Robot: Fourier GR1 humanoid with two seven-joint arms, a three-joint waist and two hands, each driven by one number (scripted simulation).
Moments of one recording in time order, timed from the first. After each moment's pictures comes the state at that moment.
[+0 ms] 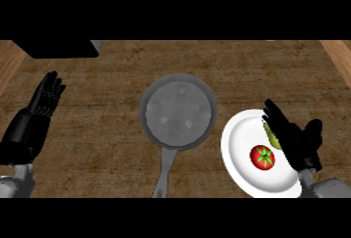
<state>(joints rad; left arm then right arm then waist) -0.10 0.47 -0.08 -1.60 0.22 0.11 -0.11 -0.11 -0.48 0.34 -1.46 -0.41 -0.21 0.14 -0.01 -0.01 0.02</state>
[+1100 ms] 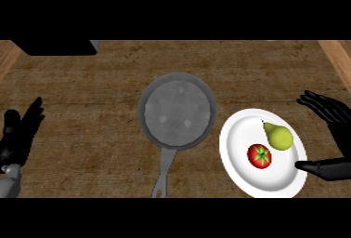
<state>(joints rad) -0.09 0.52 -0.03 -1.31 0.13 0.20 0.21 -0.06 -0.62 0.08 -1.54 -0.44 0.23 -0.43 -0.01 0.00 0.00</state>
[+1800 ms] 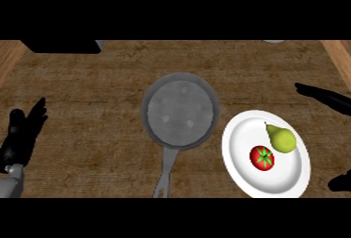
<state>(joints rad) -0.09 0.51 -0.04 -1.32 0.10 0.19 0.22 -0.18 -1.00 0.18 -1.82 -0.11 0.31 0.00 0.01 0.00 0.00</state>
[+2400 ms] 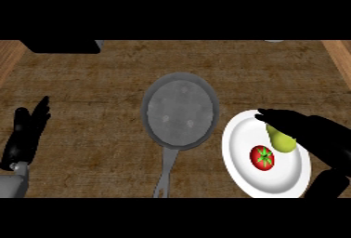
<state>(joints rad) -0.11 0.48 -0.02 -1.32 0.07 0.18 0.23 -0.27 -0.91 0.43 -1.90 0.19 0.44 0.30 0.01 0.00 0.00</state>
